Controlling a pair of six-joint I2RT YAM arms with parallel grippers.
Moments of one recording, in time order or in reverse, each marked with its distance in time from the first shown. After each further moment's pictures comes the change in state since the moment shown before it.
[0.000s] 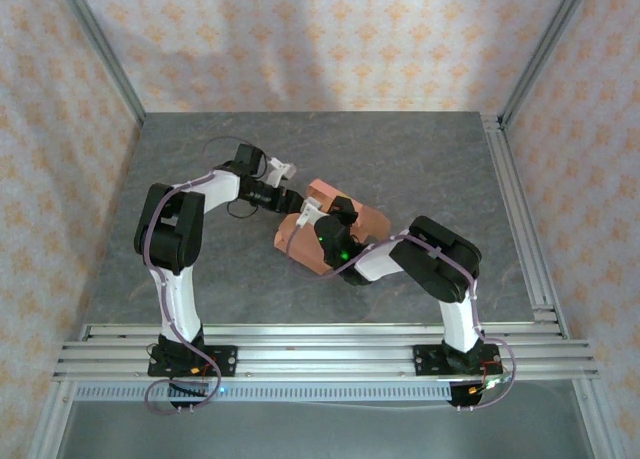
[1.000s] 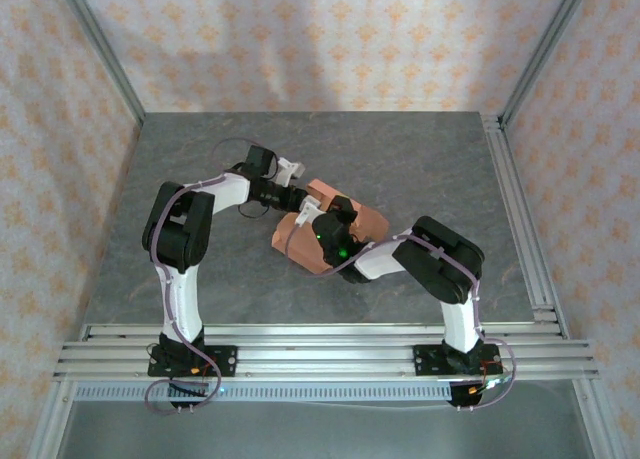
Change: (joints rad) left arm -0.055 0.038 0.004 0.126 -0.046 -0.137; right arm 0.000 -0.019 0.019 -0.082 -0.018 0.053
